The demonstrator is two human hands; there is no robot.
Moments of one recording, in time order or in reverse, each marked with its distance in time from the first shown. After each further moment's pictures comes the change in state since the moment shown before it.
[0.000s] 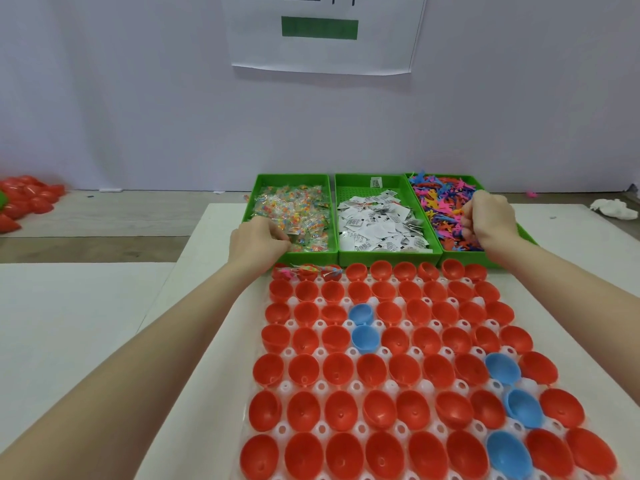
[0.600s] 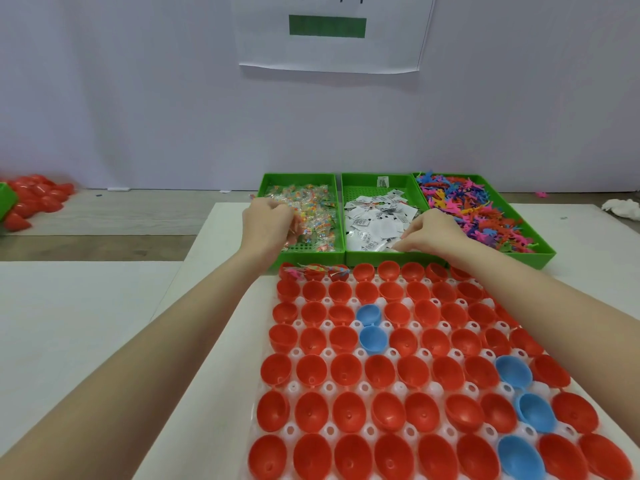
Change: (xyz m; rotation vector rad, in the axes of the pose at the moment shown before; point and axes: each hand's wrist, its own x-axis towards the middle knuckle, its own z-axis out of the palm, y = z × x) left_hand -0.013 0.029 -0.022 -0.643 0.034 -0.095; right_hand -0.017 -0.006 0.051 -0.519 -0.376 -0.228
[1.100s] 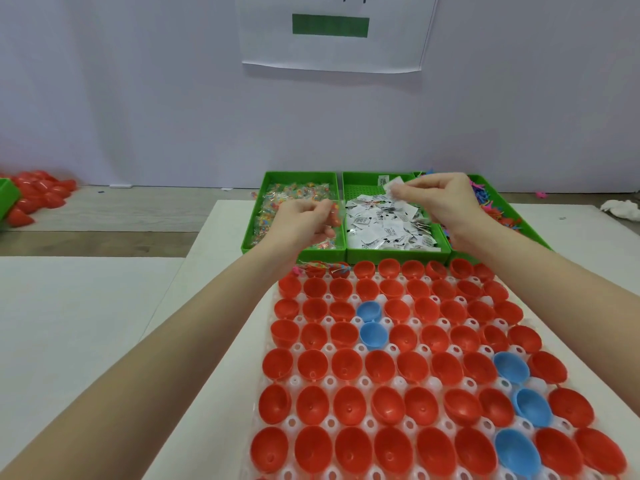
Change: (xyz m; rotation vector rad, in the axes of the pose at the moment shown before) left_hand -0.030 0.026 0.015 -0.228 -0.263 -0.104; right_hand -0.031 -0.030 -0.028 0.693 0.165 -0.268
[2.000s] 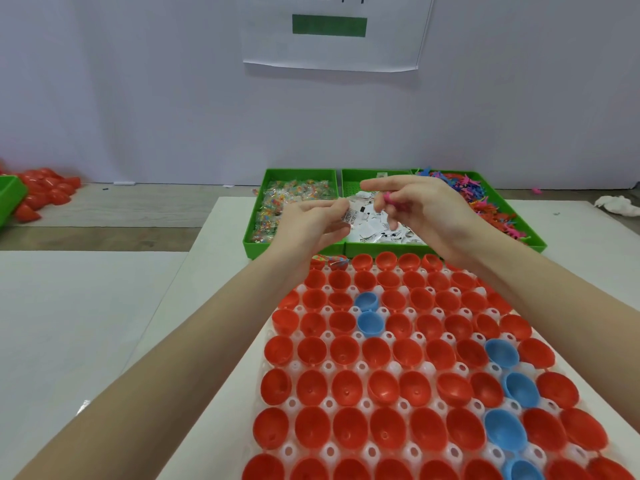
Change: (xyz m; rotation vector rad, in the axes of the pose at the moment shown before) left_hand -0.030 0.009 0.012 -0.239 0.017 -0.053; right_hand -0.042 -0.033 0.012 0.263 -0.329 0.082
